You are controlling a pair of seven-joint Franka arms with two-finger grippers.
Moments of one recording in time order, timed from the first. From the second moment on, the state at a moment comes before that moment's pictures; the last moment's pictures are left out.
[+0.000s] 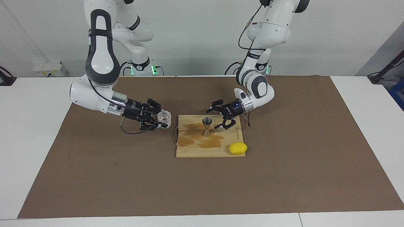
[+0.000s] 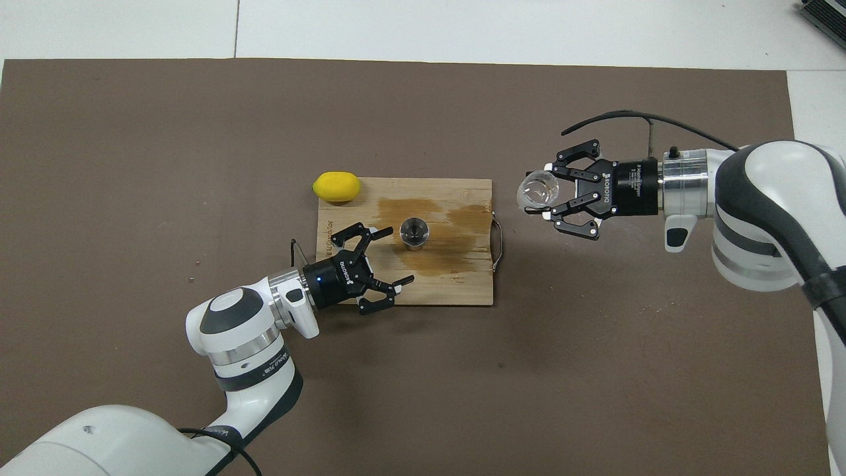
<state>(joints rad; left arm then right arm) -0.27 0.26 -0.16 -2.33 -2.15 2.10 2.57 0.00 0.22 0.06 -1.91 1.18 1.95 1.13</state>
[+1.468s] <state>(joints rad) 0.45 -0.10 -0.14 -2.25 -1.00 1.72 2.22 0.30 0.22 0.06 -1.94 1.09 2.33 1.27</state>
